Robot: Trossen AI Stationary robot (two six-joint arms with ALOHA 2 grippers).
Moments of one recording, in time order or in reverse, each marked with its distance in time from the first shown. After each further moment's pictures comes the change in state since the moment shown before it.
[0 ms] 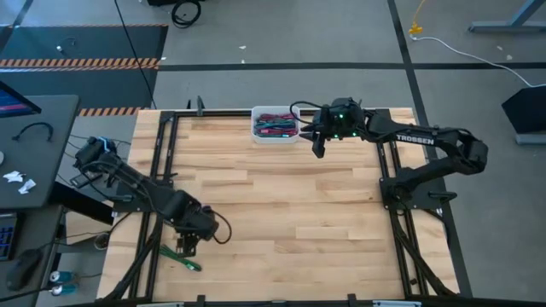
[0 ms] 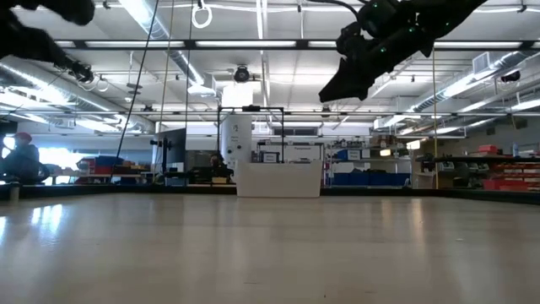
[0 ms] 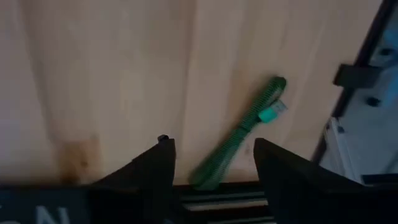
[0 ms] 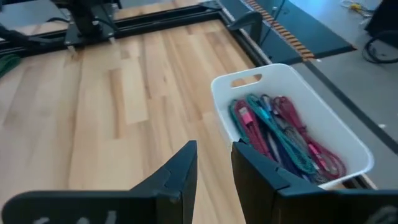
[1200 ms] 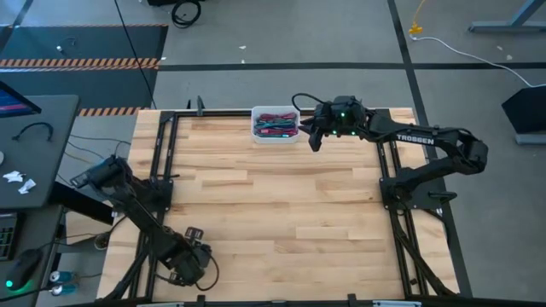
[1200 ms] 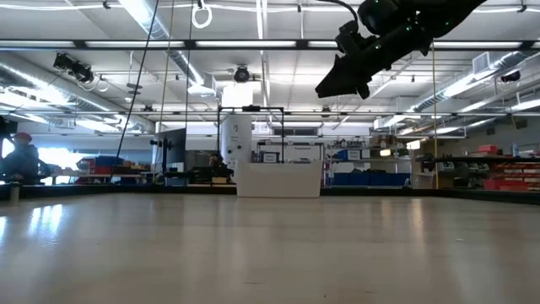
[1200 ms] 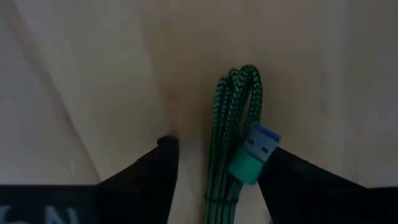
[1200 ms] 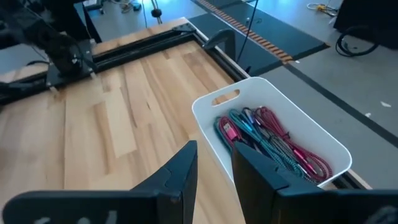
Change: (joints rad) left arm -0.369 0.257 -0.201 0.511 -0.168 -0.021; right arm -0.001 0.000 0.003 0.072 0.079 0.142
